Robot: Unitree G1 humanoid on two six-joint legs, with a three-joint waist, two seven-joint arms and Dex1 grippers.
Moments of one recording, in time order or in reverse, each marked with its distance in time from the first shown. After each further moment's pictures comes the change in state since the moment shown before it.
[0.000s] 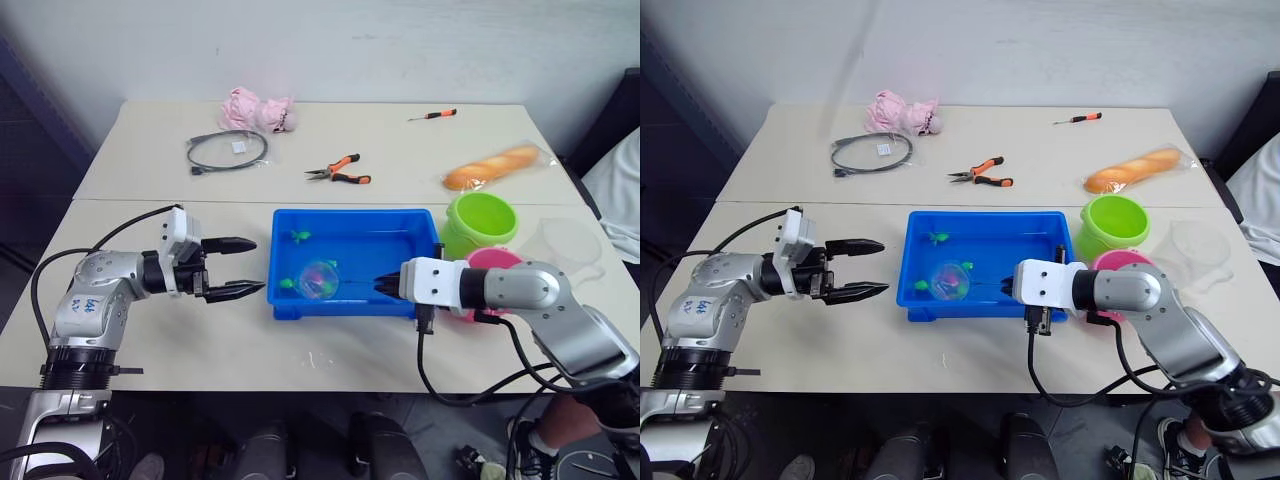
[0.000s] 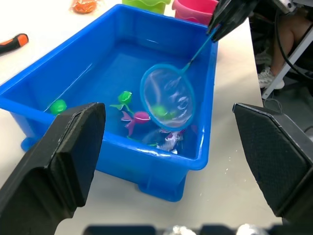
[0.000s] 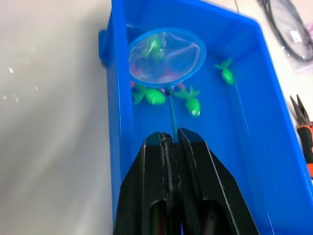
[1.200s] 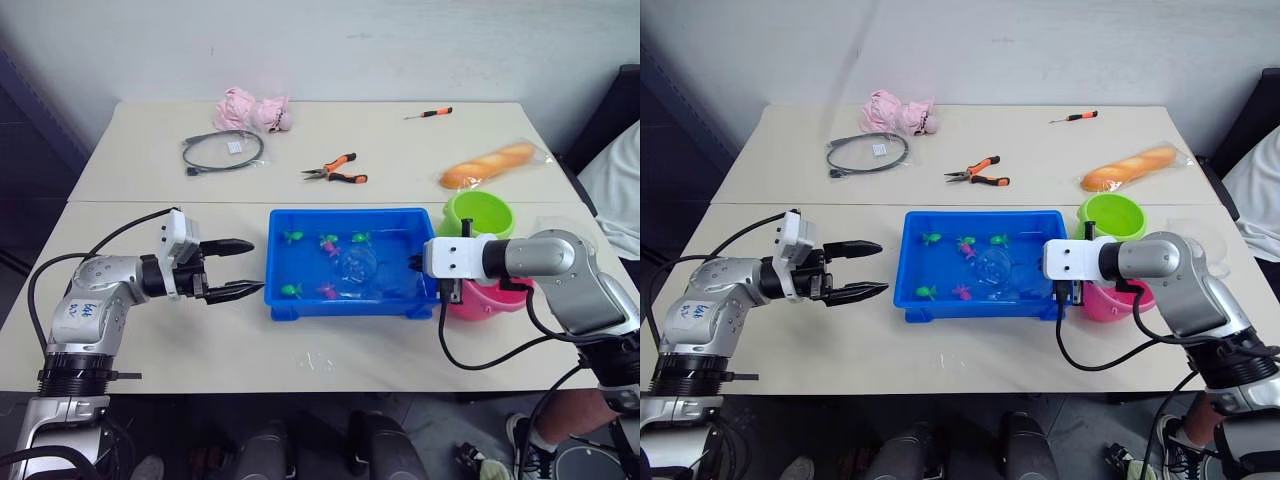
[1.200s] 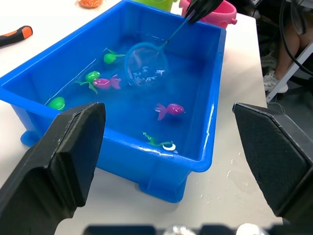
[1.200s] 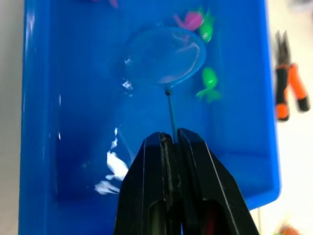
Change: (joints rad) left arm 0.011 0.000 0.016 -0.033 -0.006 0.035 0.026; right arm -0.138 -0.013 -0.029 0.304 -0.182 -0.168 0.157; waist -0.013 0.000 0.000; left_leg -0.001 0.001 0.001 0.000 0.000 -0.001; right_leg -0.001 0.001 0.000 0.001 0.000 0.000
